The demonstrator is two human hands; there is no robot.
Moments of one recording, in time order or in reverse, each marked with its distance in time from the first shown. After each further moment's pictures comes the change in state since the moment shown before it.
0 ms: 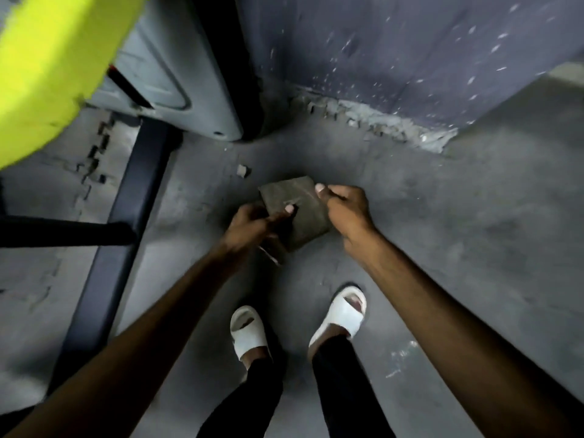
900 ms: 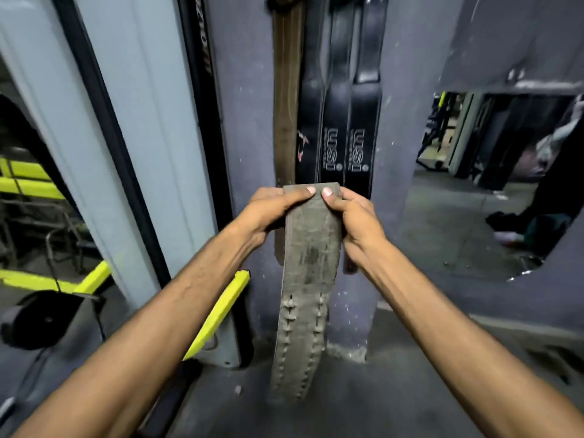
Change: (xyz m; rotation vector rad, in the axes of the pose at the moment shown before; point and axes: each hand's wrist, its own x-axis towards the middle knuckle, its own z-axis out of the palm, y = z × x) left_hand -0.634 0.482 0.090 -0.033 -0.079 0.843; right_hand -0.585 -0.482 -0.312 0.631 -0.168 -0.748
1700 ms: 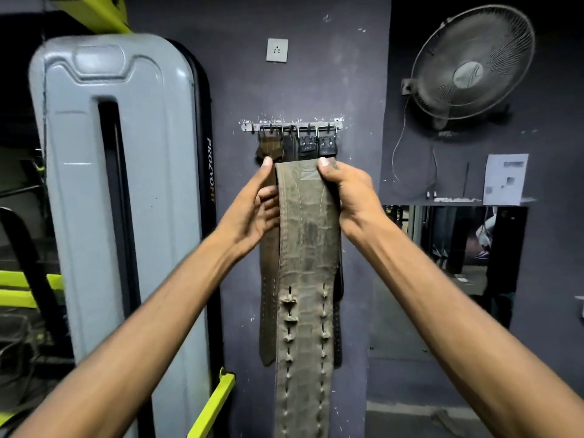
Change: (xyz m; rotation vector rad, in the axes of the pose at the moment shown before) left_hand -0.112 0.220 -0.018 -0.195 -0.272 0.300; right_hand -0.083 -0.232 0.106 0.007 -0.060 -0.406
